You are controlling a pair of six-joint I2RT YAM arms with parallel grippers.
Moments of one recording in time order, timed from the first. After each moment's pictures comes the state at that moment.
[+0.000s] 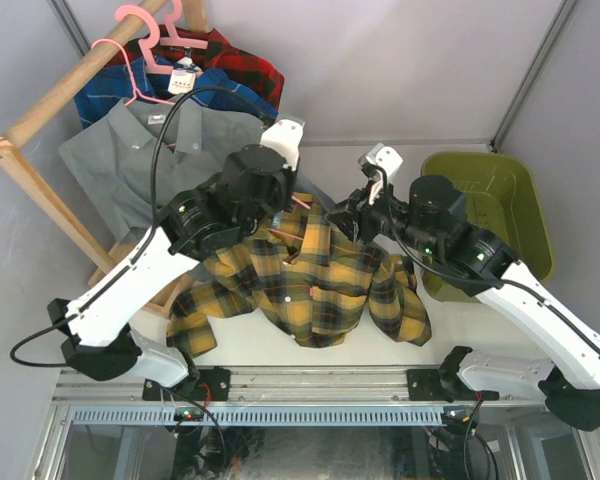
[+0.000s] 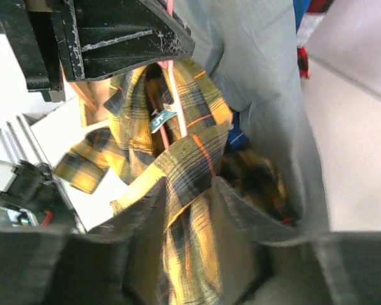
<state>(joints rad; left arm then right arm) -0.96 1.40 1.82 -0.82 -0.57 -0.16 0.82 1.10 1.34 -0.46 -0.09 0.11</state>
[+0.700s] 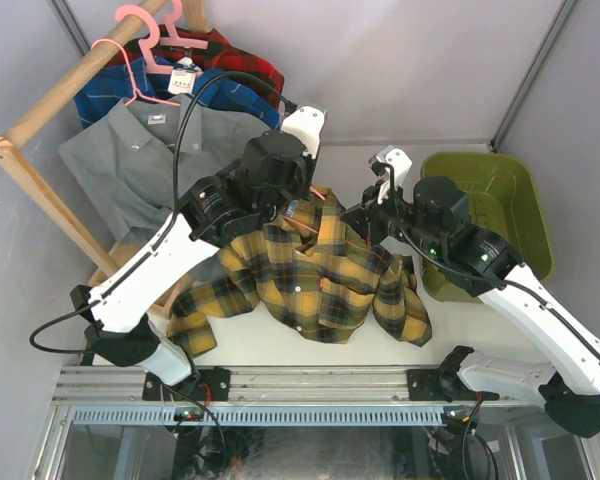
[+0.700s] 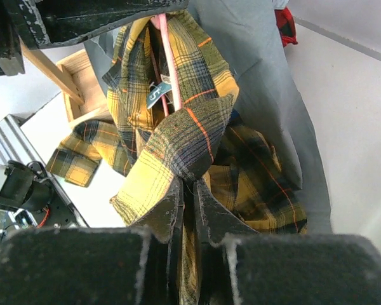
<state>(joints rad) -0.98 1.56 2.01 -0.83 -0.56 -0.14 0.74 1.05 1.30 -0.54 -0.08 0.17</state>
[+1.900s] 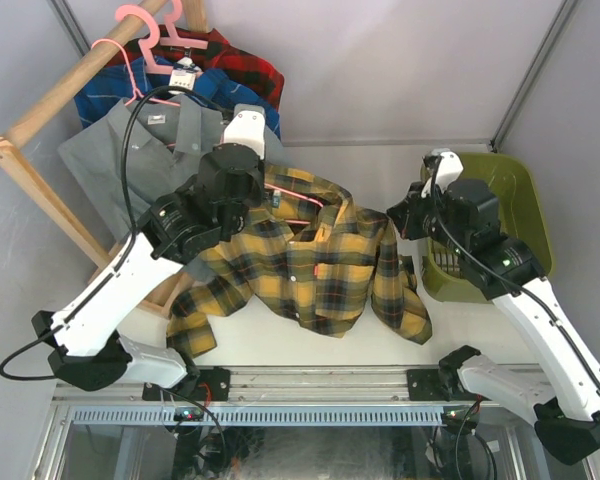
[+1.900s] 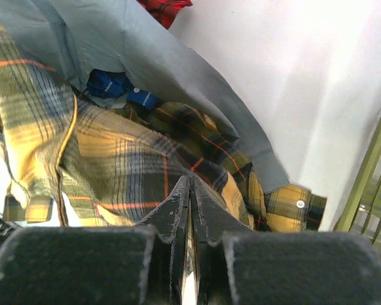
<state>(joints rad) -0.90 1.36 1.77 -0.76 -0.76 -0.17 0.48 0.96 1.20 -0.63 -0.03 0.31</state>
